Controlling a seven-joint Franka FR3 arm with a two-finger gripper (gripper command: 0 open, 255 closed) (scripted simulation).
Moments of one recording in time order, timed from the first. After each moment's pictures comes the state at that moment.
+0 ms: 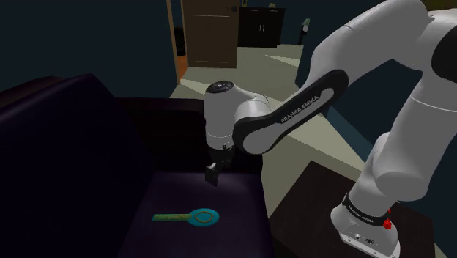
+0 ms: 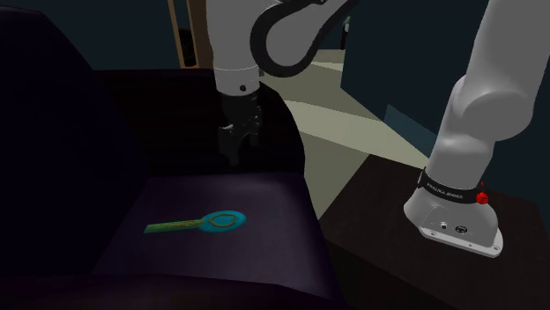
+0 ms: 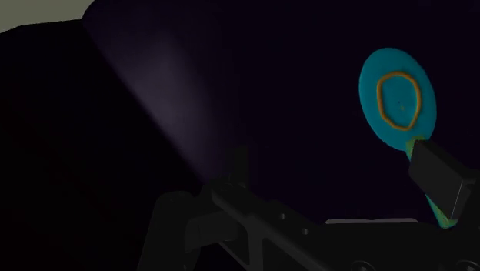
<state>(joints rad) 0.12 0.02 0.51 -2.27 -0.08 2.27 0.48</state>
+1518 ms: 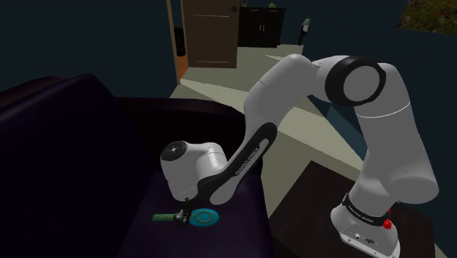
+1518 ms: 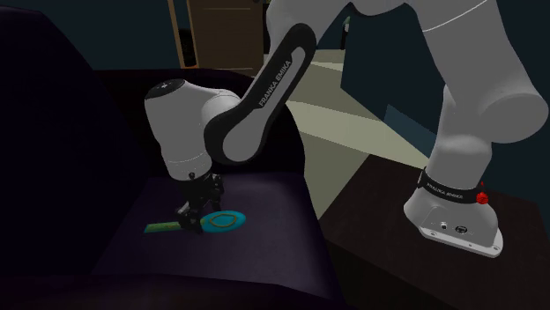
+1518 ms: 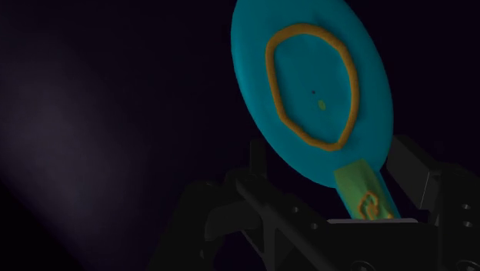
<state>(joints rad) 0.35 0.60 0.43 -1.89 -0.43 2.34 0.80</state>
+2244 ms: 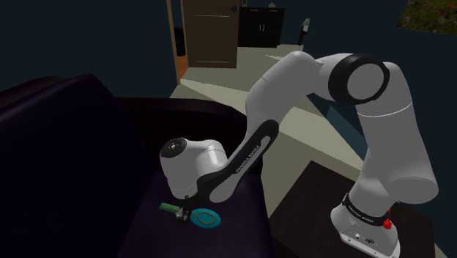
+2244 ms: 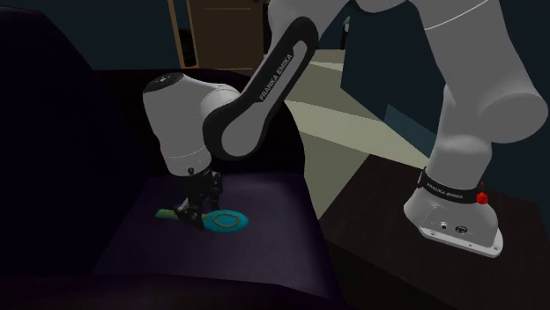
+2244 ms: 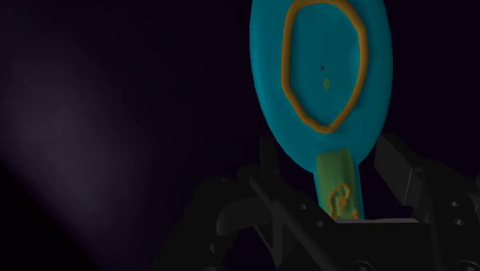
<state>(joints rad) 0.34 0.58 0.44 -1.89 -0.42 2.32 0.79</state>
